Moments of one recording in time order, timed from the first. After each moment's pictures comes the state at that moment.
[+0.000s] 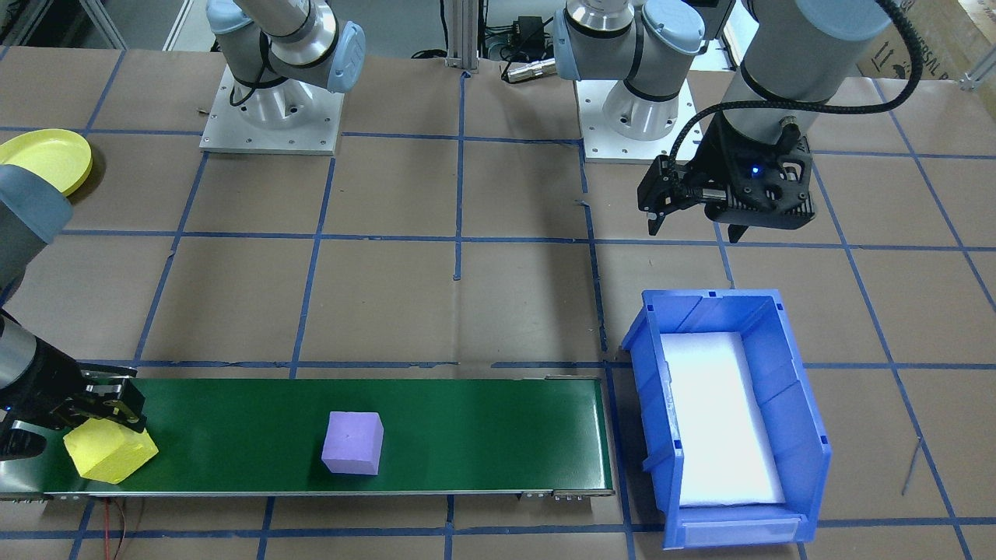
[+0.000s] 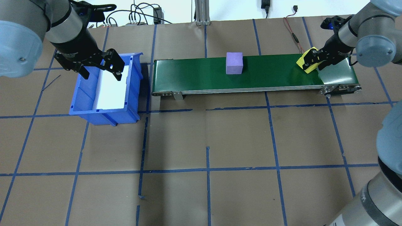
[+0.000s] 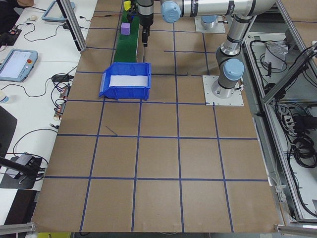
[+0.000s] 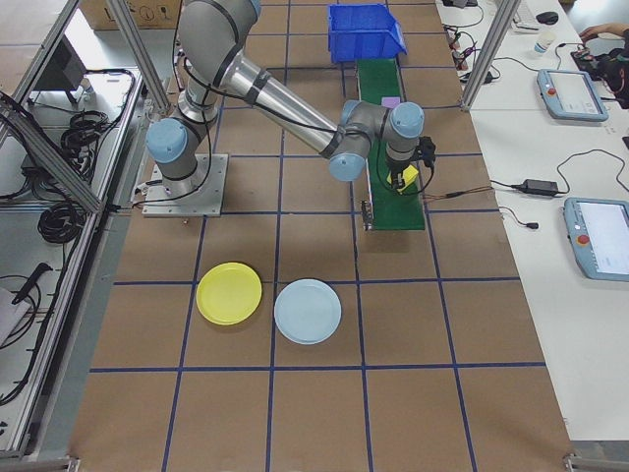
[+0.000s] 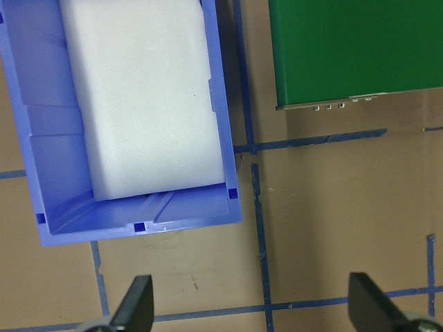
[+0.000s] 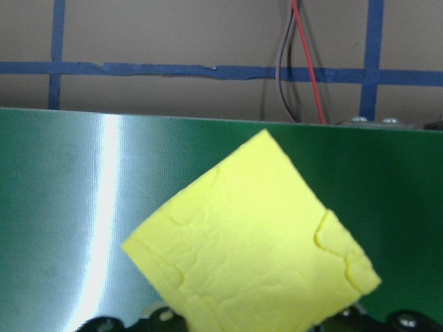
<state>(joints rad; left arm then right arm) -1.52 -1.60 -1.60 -1.50 1.58 0.15 1.21 -1.09 1.59 -2.12 -1.37 -0.43</state>
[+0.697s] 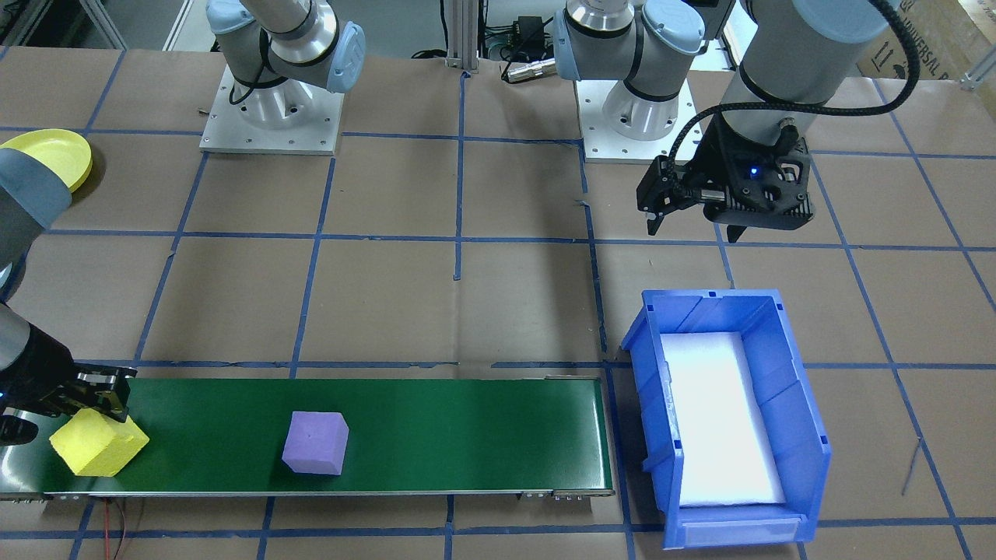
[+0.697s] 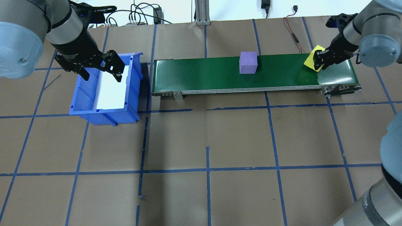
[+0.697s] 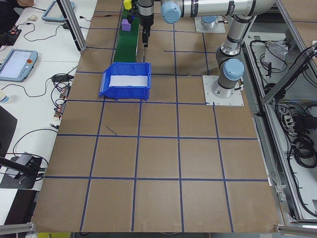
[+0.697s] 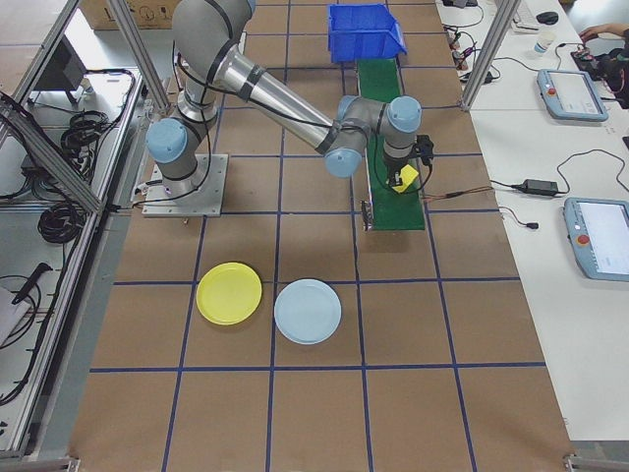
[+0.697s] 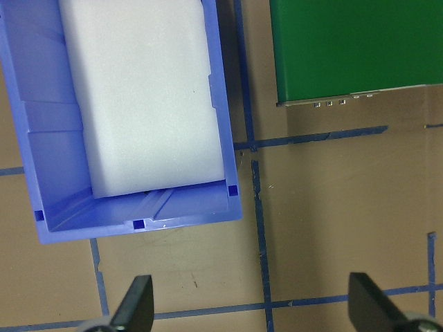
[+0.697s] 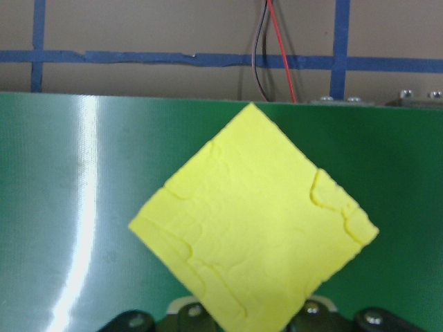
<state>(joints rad) -1.52 -1.60 -1.61 -1.50 1.58 0.15 1.21 -1.13 1.62 -2.10 -1.41 -0.42</state>
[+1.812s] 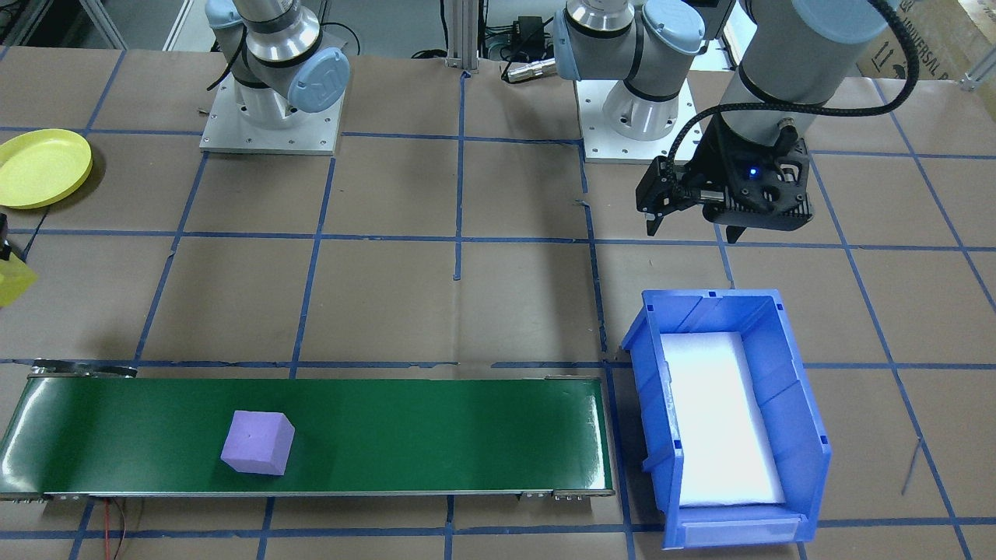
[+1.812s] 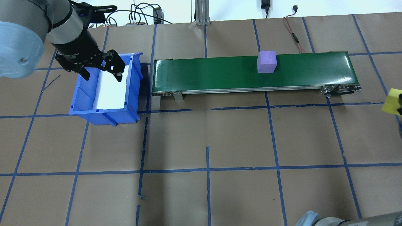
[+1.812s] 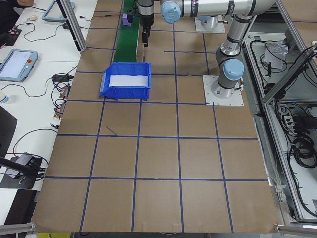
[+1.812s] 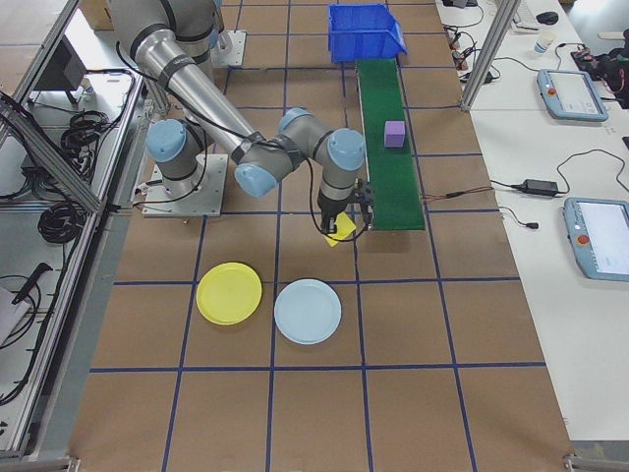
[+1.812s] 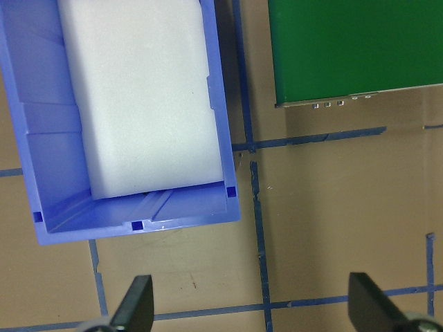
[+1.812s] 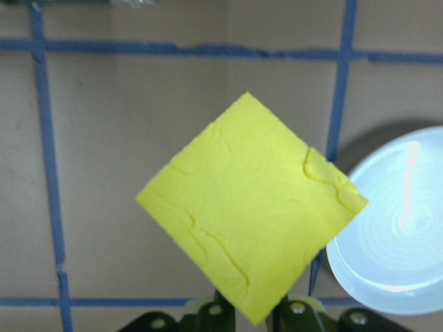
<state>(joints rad) -1.52 -1.60 -1.60 -1.50 1.58 0.15 0.80 -1.42 1.86 -1.93 -1.71 -0.79</state>
